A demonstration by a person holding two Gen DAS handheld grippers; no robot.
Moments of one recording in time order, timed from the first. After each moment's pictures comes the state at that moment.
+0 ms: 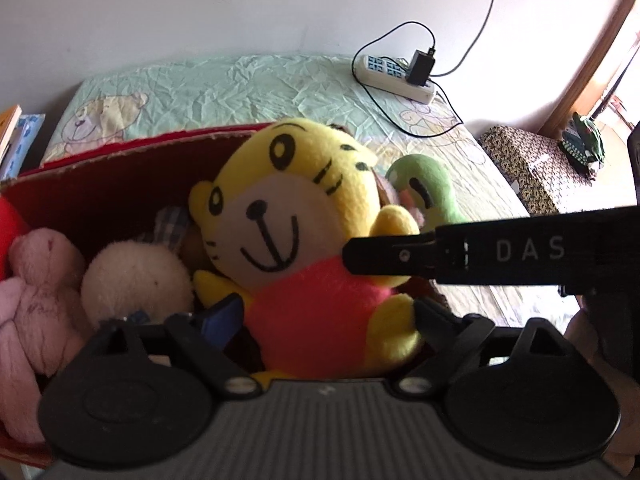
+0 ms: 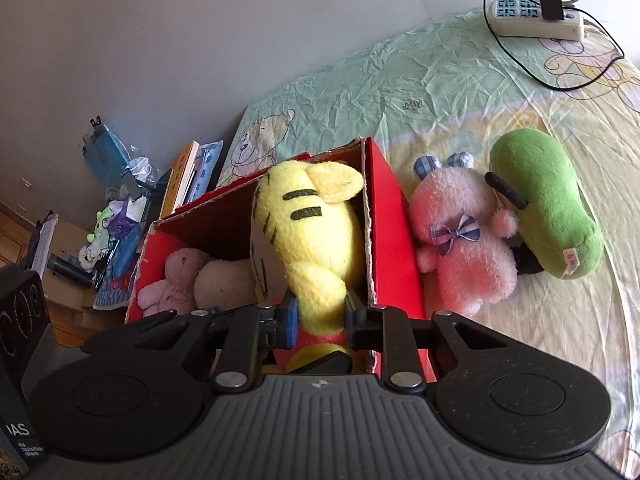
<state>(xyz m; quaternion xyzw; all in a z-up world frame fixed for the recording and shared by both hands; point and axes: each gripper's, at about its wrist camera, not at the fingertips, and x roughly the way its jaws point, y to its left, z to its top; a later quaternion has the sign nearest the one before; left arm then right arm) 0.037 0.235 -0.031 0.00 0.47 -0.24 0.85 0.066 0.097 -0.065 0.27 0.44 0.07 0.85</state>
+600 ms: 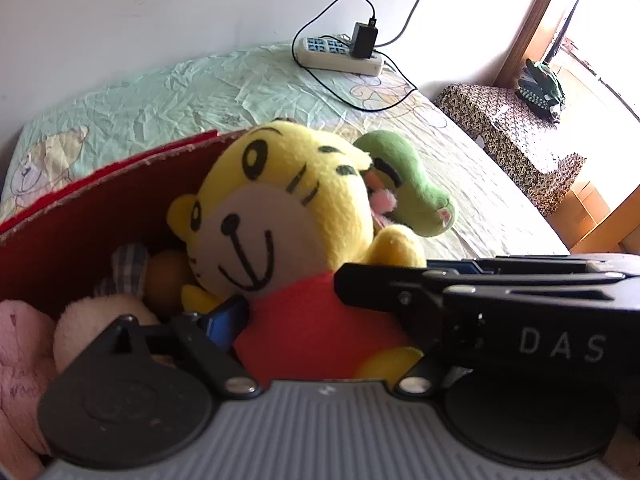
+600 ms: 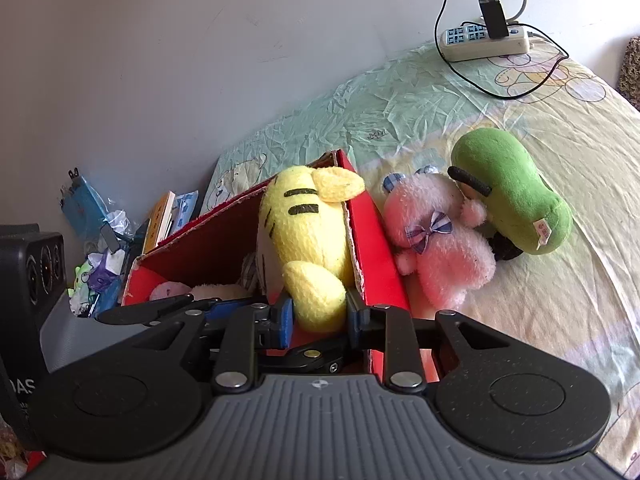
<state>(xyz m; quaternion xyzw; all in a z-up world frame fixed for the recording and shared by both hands) 0.052 0.221 -0.043 0.07 0.46 -0.32 0.82 0.035 0.110 -0.074 0.29 0.37 0.00 0.88</state>
